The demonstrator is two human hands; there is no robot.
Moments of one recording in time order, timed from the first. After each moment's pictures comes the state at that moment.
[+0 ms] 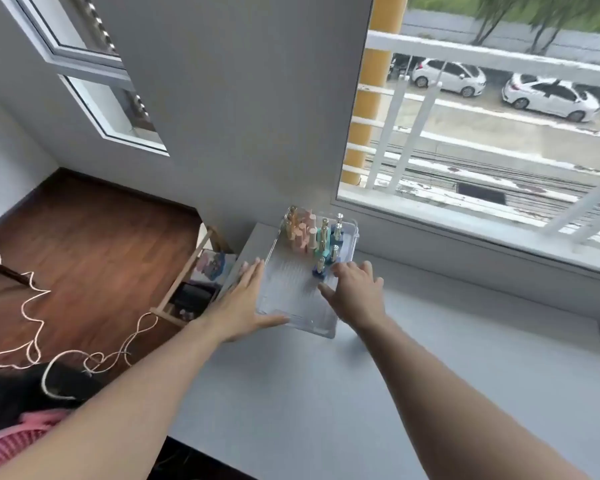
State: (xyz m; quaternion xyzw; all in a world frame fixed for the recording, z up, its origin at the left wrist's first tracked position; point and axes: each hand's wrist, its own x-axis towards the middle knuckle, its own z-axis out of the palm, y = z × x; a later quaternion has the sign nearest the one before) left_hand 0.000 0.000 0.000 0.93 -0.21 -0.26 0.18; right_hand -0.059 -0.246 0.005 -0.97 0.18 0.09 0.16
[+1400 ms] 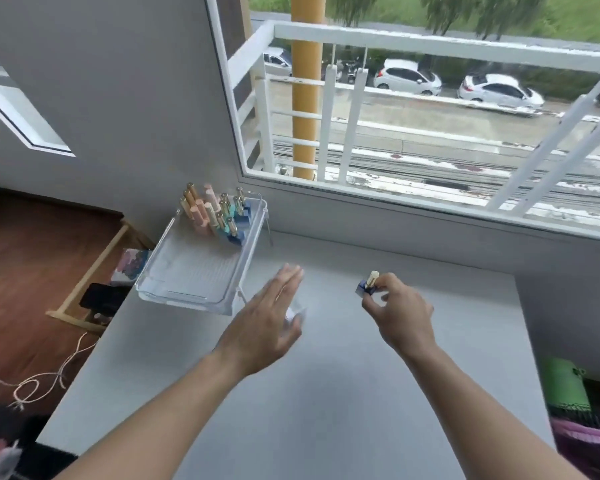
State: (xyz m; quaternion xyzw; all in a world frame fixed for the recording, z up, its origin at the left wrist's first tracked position) left_hand -0.147 -0.193 -0.050 0.88 -0.42 -0.02 0.23; right_hand -0.242 -0.456 -0.055 -0.90 0.32 -0.05 0.29
